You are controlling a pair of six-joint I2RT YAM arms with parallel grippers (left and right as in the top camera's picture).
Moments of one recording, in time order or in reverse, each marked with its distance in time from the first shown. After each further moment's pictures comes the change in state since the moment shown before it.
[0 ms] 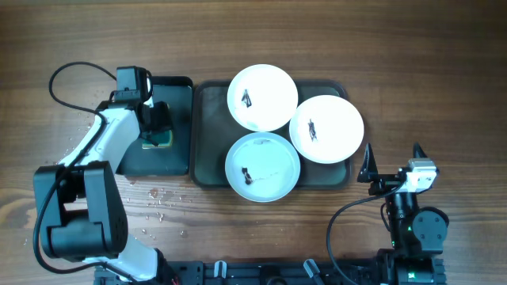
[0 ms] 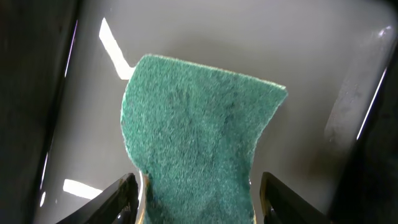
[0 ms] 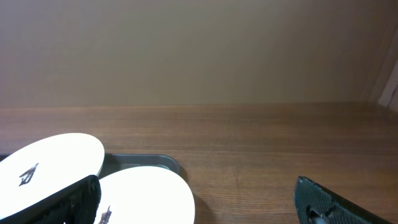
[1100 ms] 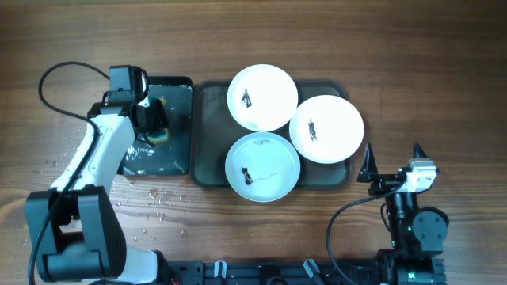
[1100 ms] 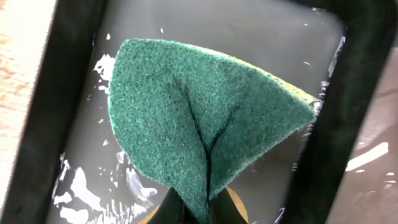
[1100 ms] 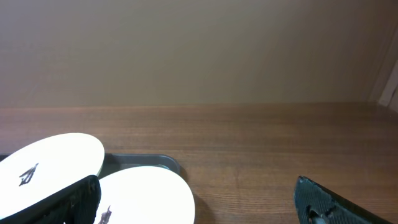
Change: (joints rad) left arm 0.000 -0.117 0.000 -0.069 0.031 -0.026; right arm 0.000 0.000 0.000 0.000 0.000 0.000
